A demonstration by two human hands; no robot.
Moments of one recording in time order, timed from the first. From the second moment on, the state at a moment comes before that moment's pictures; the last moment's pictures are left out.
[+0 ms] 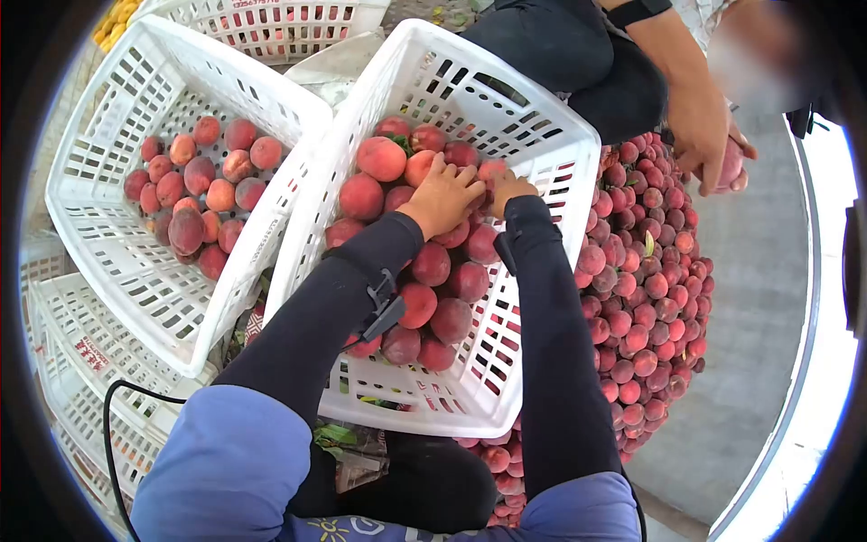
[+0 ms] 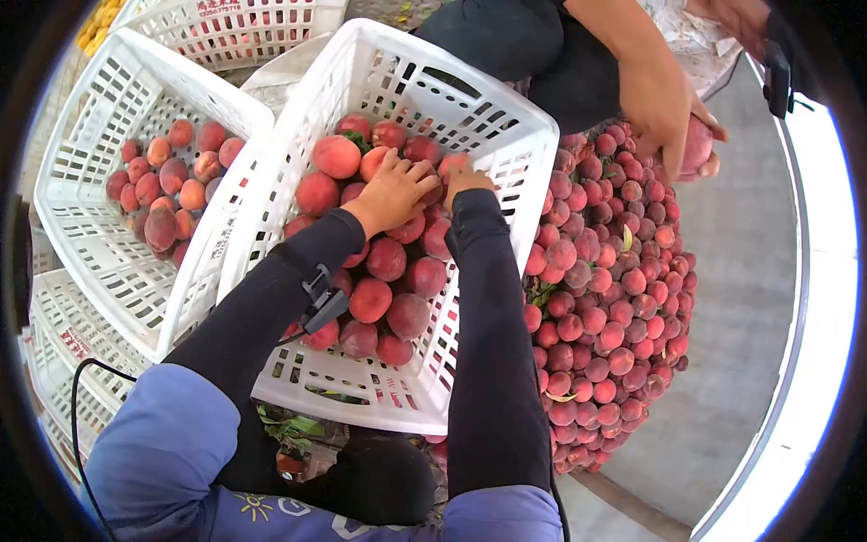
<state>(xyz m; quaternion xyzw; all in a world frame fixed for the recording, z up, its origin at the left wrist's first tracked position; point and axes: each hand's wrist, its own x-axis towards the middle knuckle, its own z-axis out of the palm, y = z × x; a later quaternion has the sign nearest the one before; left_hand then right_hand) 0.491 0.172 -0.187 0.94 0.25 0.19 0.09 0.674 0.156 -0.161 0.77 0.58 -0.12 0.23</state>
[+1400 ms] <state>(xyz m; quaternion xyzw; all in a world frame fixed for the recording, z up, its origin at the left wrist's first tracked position) 0.466 0.189 -0.159 0.96 0.21 0.18 0.07 0.601 0.111 -0.148 0.86 0.50 0.03 0.06</state>
